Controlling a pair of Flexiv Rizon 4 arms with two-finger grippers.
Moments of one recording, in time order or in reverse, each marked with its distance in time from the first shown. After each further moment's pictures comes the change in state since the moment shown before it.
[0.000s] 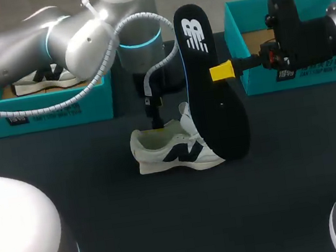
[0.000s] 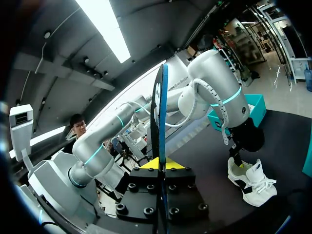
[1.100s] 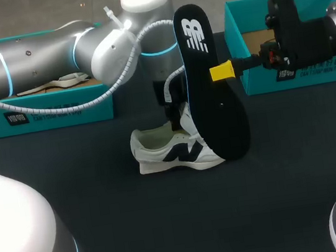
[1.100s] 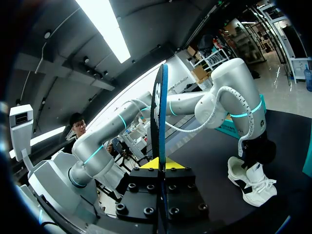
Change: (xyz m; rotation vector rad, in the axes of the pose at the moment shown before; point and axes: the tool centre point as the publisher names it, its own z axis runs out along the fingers) left arm 0.006 -0.043 0.044 0.038 0.087 0.006; right arm 0.000 0.000 0.000 0.000 0.000 0.000
